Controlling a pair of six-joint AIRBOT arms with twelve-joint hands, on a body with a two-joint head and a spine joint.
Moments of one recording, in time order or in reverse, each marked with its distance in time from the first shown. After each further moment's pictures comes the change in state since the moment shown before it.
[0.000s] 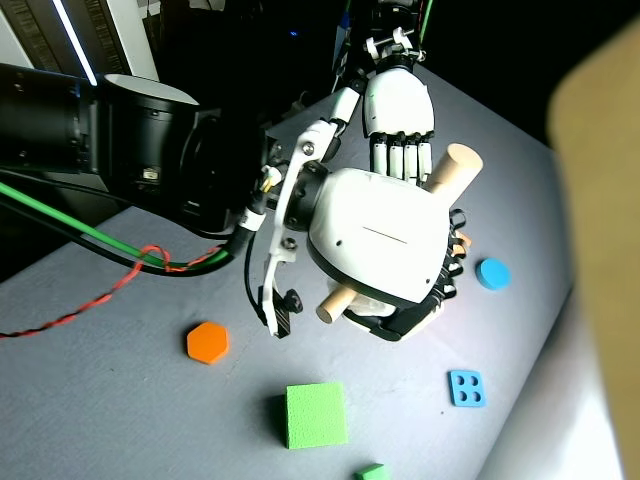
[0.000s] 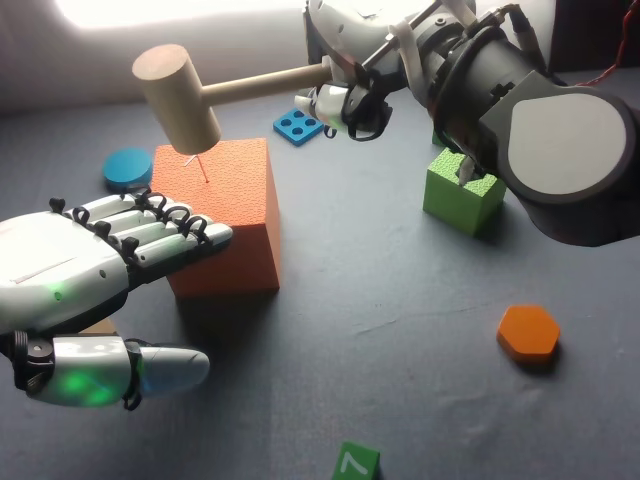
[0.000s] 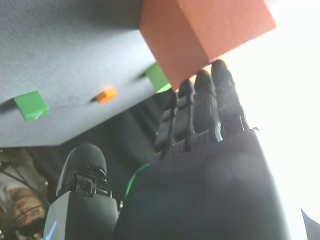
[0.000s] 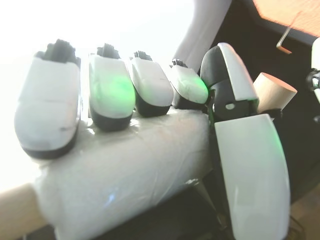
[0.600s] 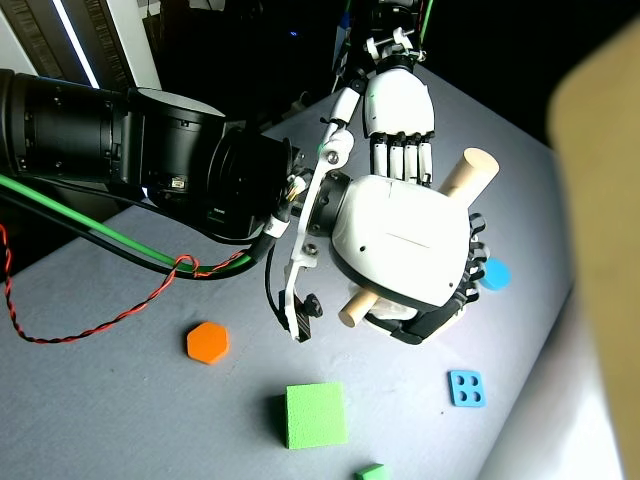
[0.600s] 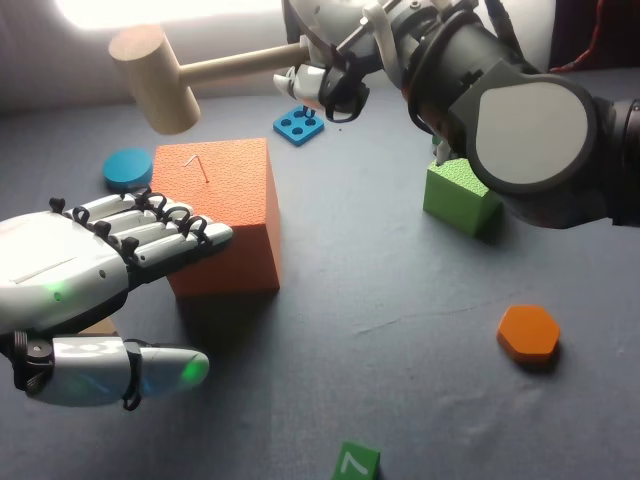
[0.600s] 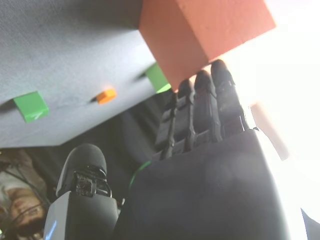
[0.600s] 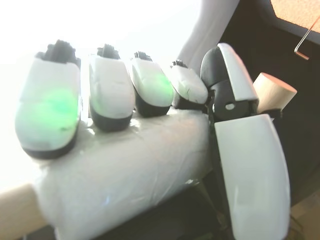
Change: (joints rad) left arm 0.000 0.000 0.002 0.001 0.000 0.000; right arm 0.017 -0.048 0.053 -0.069 0.001 0.041
